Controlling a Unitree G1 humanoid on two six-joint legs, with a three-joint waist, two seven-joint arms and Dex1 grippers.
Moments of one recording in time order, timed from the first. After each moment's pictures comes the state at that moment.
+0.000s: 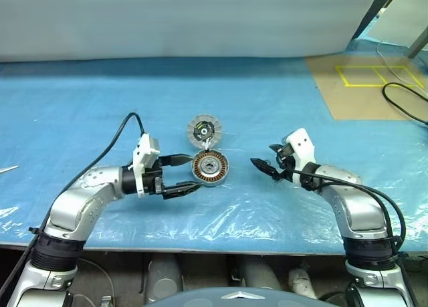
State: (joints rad) left arm -0.21 0.58 -0.04 -0.26 -0.63 0.55 -1.06; right arm -0.20 -0.42 -0.06 -0.26 0.13 0.72 0.66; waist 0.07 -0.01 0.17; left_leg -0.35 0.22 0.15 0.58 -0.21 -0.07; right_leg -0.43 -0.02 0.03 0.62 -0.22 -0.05
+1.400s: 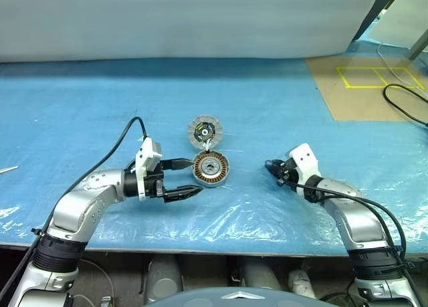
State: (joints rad) left arm -0.19 0.58 -0.05 -0.25 -0.61 0.55 -1.06; right arm -0.11 -0.48 -0.02 -0.15 0.14 0.56 0.61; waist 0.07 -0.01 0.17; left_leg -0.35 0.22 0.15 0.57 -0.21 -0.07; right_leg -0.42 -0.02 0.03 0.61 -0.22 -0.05
